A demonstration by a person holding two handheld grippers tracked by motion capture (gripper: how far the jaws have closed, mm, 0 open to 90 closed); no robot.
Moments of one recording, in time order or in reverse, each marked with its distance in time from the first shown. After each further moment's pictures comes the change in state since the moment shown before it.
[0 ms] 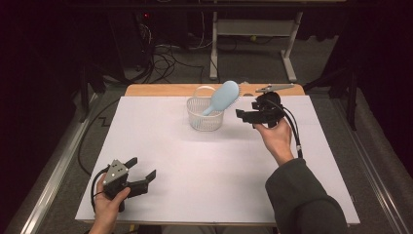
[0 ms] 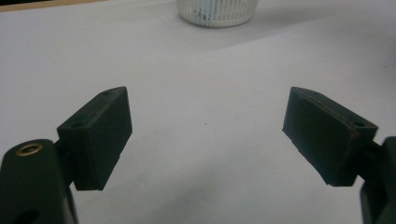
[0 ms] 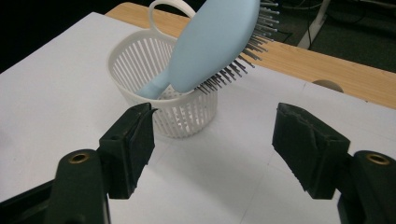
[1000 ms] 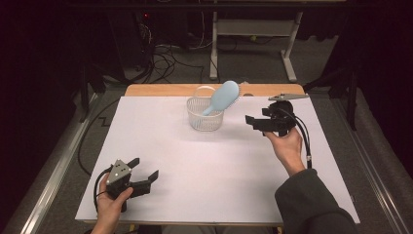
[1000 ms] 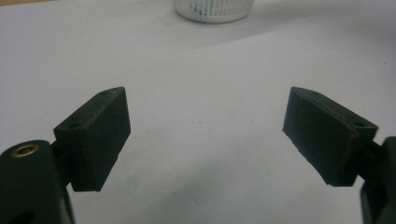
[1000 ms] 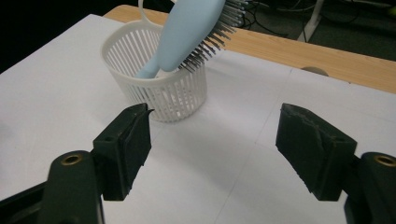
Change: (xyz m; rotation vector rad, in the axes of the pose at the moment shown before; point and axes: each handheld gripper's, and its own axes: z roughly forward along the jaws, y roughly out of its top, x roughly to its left) left arm -0.005 0.000 0.006 0.015 -0.005 0.001; right arm -0.014 -0.028 -0.020 -0.031 -0.004 0.032
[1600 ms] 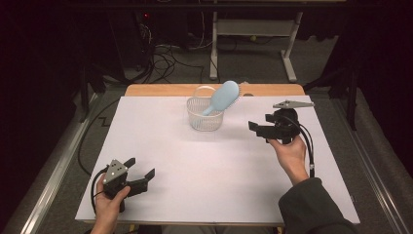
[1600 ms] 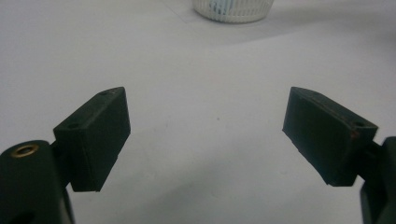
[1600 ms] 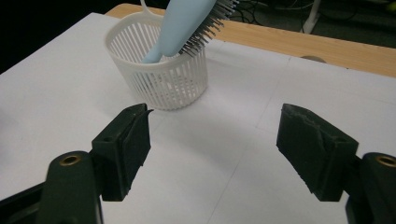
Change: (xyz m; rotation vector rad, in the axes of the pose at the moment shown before) left arm 0.009 -0.003 -0.005 -0.006 0.055 -0.052; right arm 0.002 -0.017 -0.012 -0.017 -0.004 0.017
